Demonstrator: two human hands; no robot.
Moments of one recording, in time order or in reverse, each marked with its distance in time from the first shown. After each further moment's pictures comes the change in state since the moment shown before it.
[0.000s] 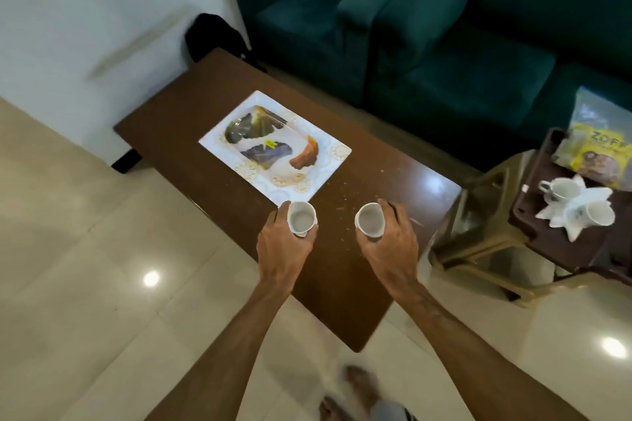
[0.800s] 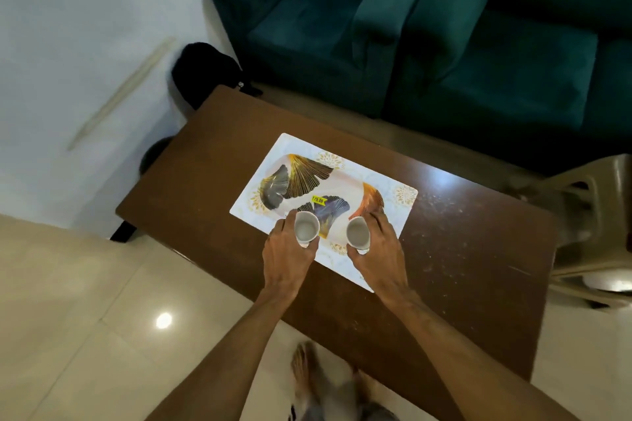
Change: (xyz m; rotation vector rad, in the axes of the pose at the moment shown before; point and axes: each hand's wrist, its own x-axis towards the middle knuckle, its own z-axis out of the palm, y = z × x) left_hand 0.286 -0.146 -0.015 0.099 -0.237 0.143; right_hand 0.163 -0.143 0.224 0.047 -0.128 0.200
